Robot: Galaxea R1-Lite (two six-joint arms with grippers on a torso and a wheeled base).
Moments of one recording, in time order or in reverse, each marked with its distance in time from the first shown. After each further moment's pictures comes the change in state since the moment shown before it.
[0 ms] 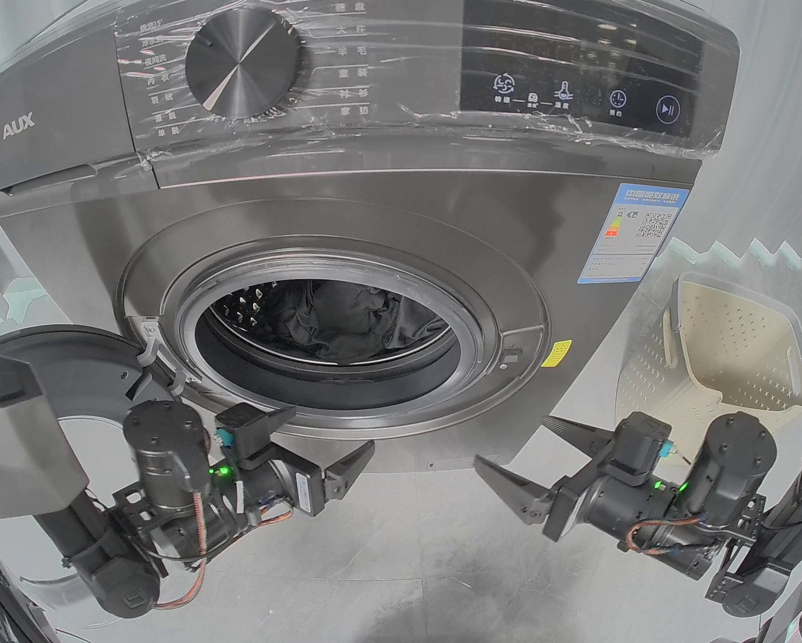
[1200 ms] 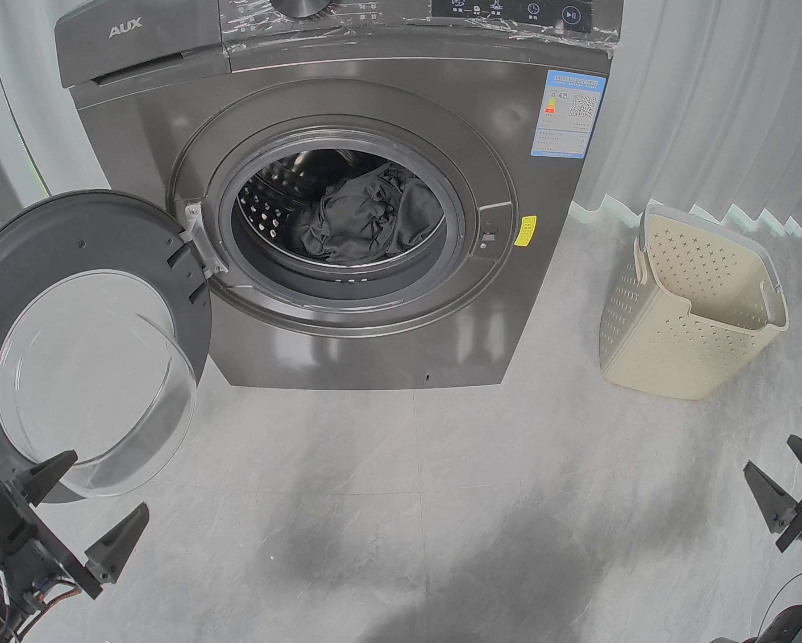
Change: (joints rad) left arm 0.264 -1.139 0.289 0.758 -0.030 0.110; right arm -0.467 -1.160 0.209 0.939 -0.030 -0.100
